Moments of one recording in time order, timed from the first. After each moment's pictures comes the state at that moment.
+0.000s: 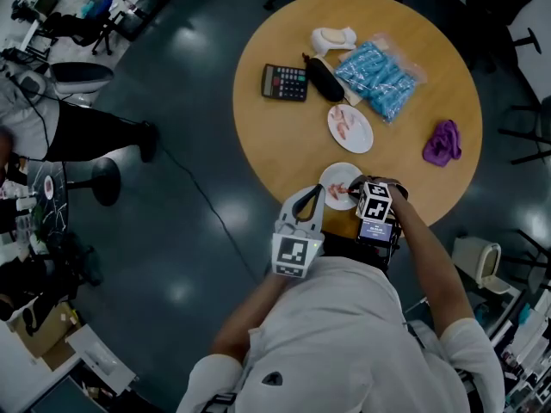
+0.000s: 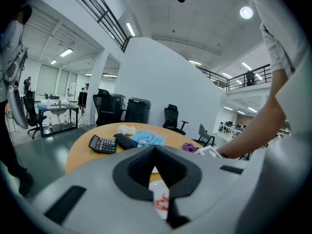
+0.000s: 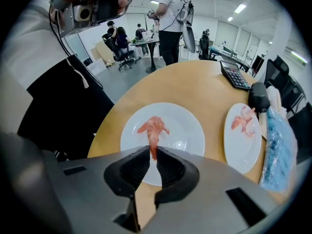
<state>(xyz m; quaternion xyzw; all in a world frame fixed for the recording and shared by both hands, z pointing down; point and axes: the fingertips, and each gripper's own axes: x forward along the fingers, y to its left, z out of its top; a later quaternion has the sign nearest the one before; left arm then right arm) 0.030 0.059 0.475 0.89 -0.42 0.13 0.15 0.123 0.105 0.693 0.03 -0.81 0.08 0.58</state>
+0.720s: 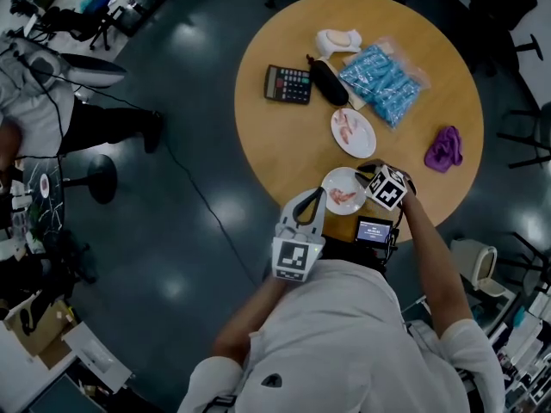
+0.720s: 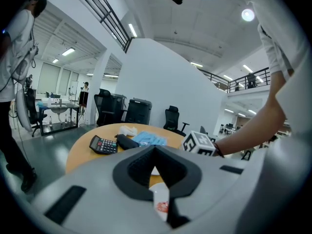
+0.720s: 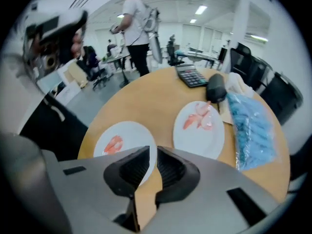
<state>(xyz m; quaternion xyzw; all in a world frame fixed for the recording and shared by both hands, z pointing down) 0.023 0.046 0.474 0.89 -0.42 0.12 0.16 0.144 0.024 0.666 0.19 -0.82 0.16 0.52</state>
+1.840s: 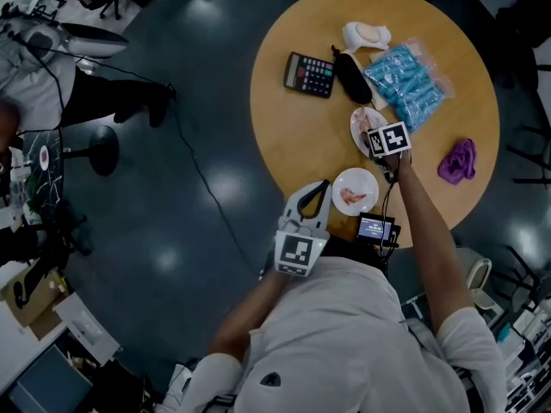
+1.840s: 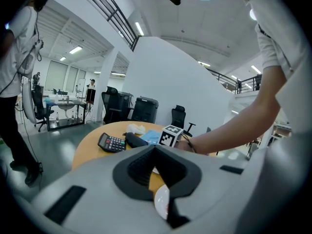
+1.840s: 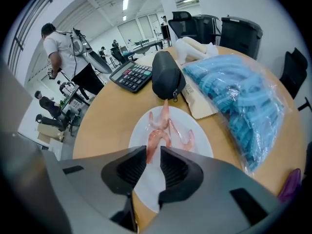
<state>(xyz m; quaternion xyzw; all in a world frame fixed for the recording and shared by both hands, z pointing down) 0.001 0.023 0.484 0.87 -0.45 0.12 0.18 0.140 -0.104 0.701 0.37 -0.72 0.39 0.44</state>
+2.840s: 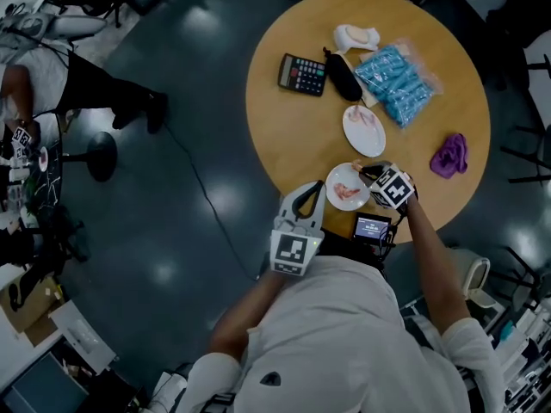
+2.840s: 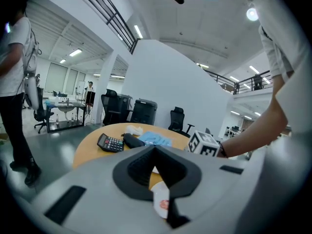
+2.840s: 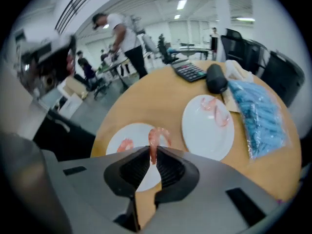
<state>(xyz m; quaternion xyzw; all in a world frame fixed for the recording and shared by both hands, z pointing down) 0.003 0.050 0.478 0.87 -0.45 0.11 0.17 0.134 0.033 0.661 0.20 -0.81 0.24 0.49</state>
